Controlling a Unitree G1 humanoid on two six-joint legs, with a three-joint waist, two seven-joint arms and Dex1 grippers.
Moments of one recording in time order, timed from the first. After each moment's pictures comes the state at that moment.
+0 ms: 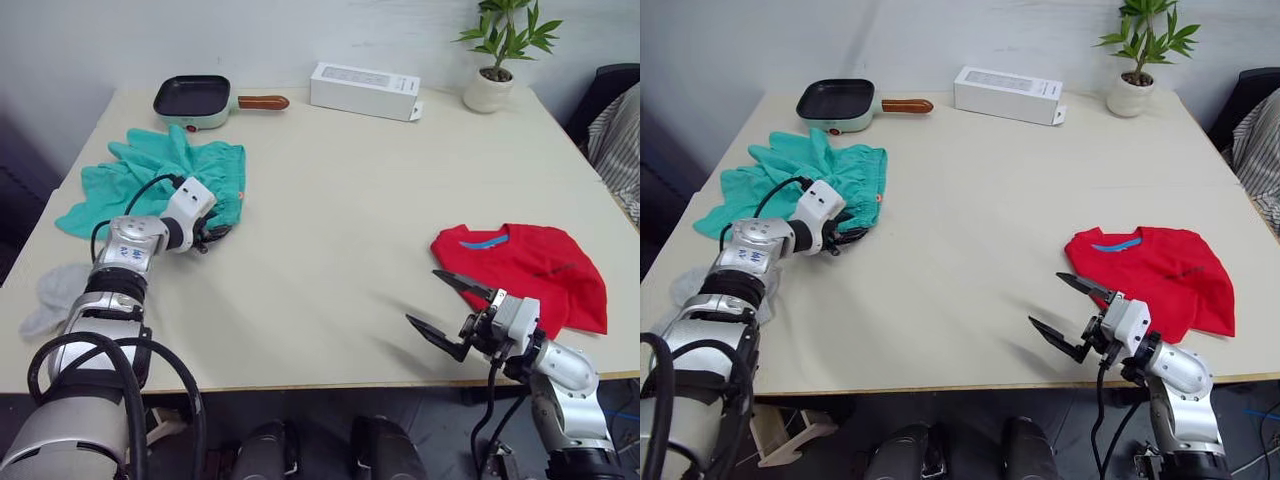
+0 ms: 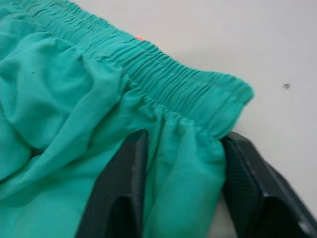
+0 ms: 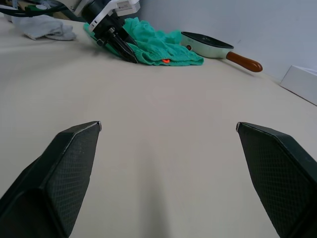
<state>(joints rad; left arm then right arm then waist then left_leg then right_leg) -1.02 0.58 -0.09 1.18 0.05 -0.09 -0.74 0.02 -0.49 -0.14 0.02 0.42 -0.40 1.04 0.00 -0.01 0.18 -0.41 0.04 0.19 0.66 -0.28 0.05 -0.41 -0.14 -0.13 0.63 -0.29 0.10</state>
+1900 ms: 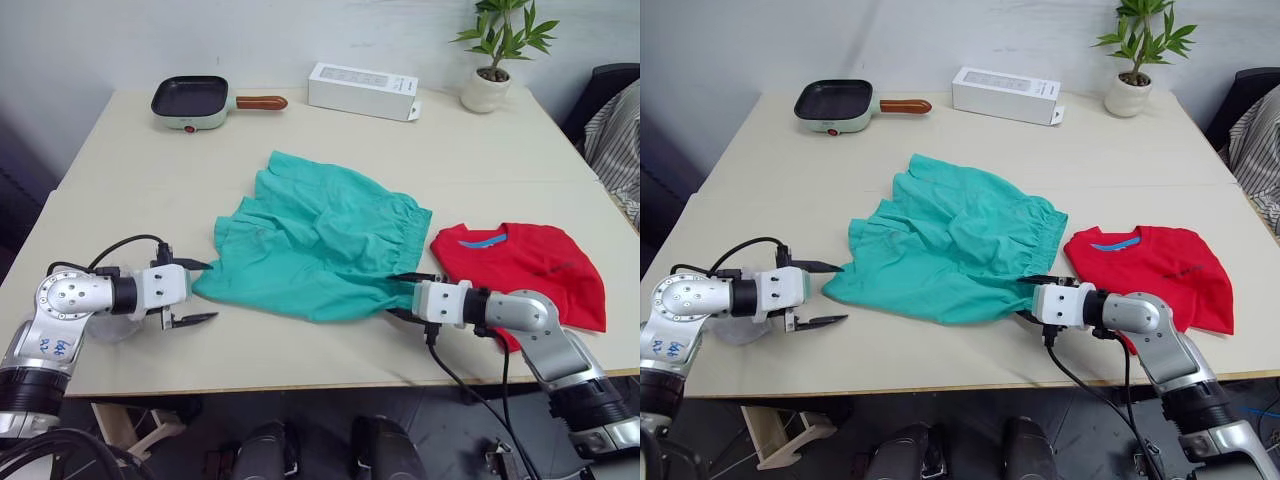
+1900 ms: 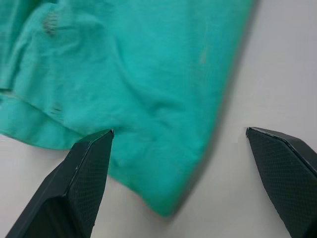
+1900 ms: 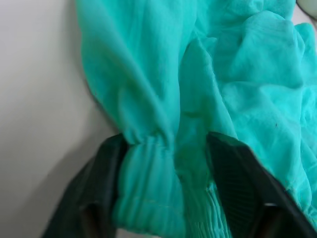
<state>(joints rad) -0.39 0.87 0.00 0.38 0.00 -0.38 -1.03 -0.34 -0.69 0.19 0.11 -0.08 -0.31 0.89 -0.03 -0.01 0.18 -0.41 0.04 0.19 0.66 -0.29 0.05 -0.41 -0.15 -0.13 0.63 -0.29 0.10</state>
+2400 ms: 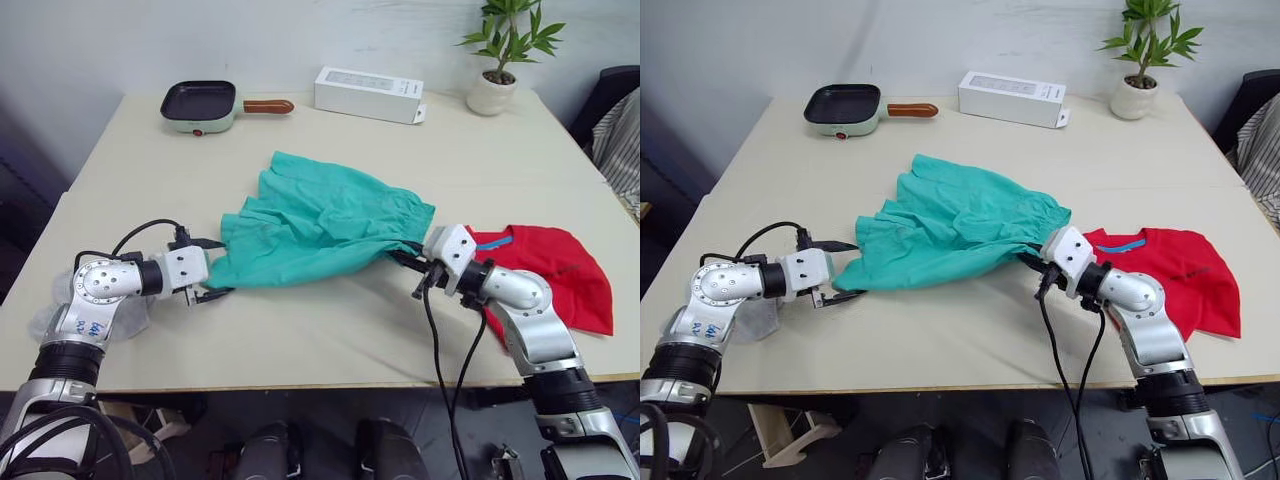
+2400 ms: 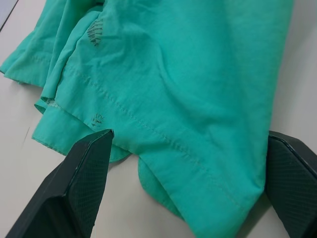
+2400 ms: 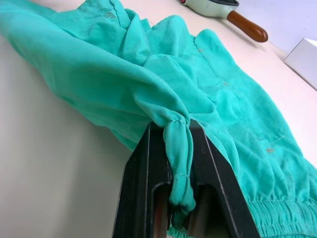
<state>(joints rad) -0.49 0.75 -0.04 0.51 0.00 -0.38 -0.95 -0.39 -0.54 0.04 0.01 0.20 0.07 0.81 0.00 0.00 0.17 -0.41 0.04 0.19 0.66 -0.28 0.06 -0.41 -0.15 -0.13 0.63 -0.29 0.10</state>
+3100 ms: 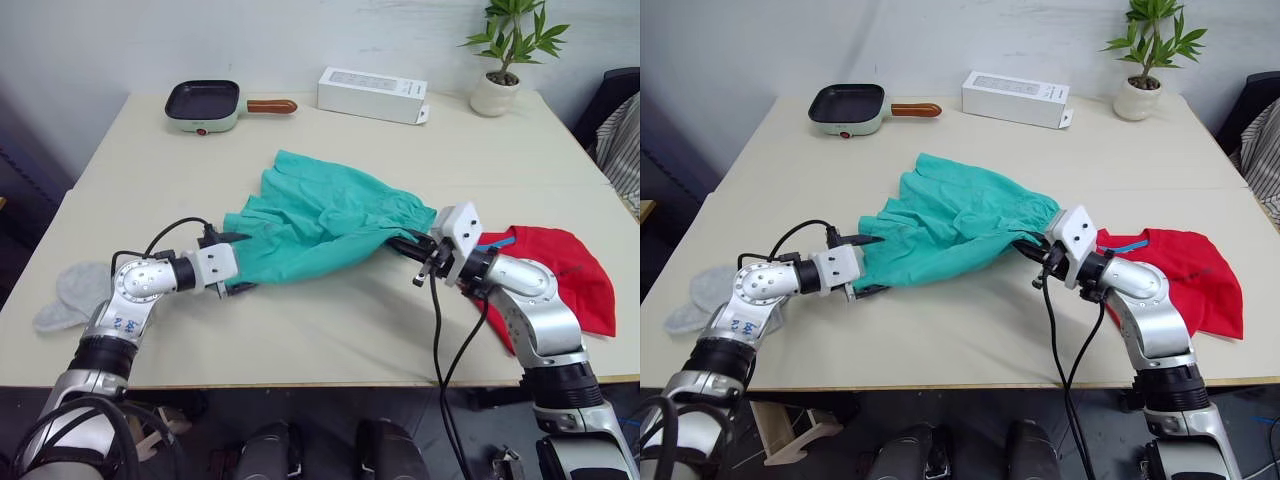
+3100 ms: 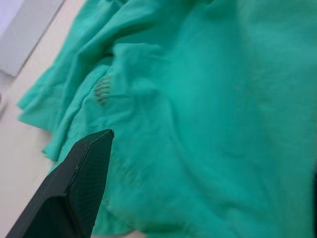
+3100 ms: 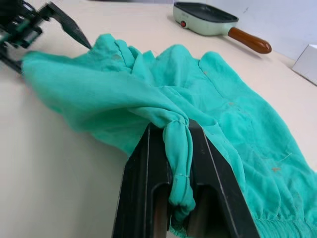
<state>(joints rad) -0.62 0.65 -0.13 0.67 0.12 -0.52 -0.75 -0.40 -0.55 -0.02 -0.06 0.33 0.18 0.87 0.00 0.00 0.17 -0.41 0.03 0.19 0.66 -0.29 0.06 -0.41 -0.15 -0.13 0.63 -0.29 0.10</state>
